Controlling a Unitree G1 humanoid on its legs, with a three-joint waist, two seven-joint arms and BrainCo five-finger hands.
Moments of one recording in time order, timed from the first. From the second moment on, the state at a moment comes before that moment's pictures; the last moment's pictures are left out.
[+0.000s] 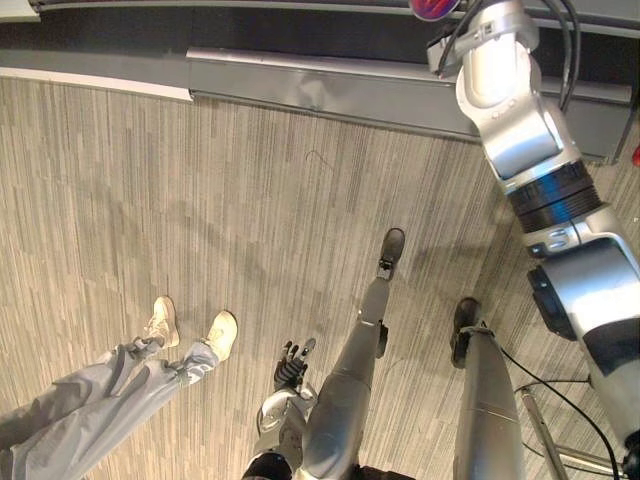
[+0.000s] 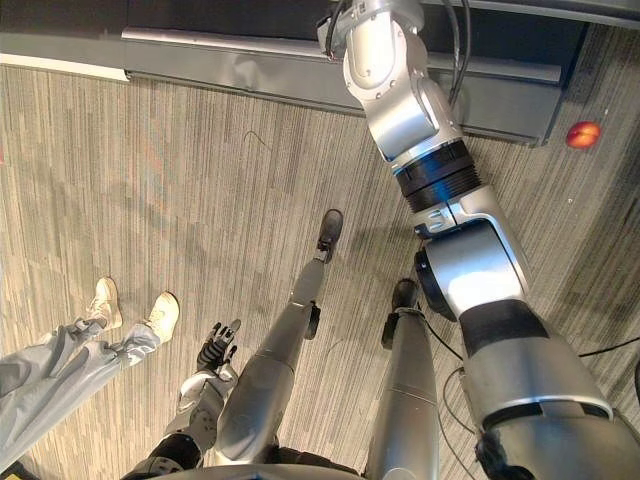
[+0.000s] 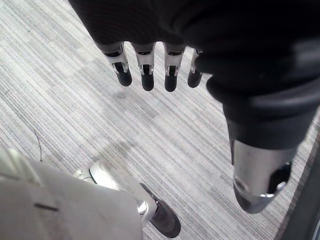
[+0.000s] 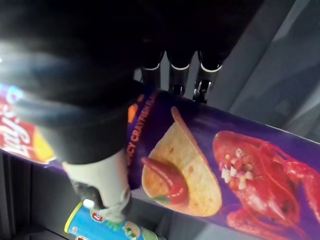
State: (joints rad) left arm -0.12 -0.04 0.07 0.90 -0.51 -0.22 0.08; right arm -1.42 -0.39 0.36 0.55 -0.32 -0.01 -0.39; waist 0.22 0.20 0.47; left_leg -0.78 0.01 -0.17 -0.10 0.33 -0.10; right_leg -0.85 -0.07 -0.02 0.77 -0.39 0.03
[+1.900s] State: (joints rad) left arm -0.12 -0.06 0.12 0.91 -0.55 -0.21 0.11; right arm -1.51 -0.36 0.36 0.68 -0.22 0.01 -0.43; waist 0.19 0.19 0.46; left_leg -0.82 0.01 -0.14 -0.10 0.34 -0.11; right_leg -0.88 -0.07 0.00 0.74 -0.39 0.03
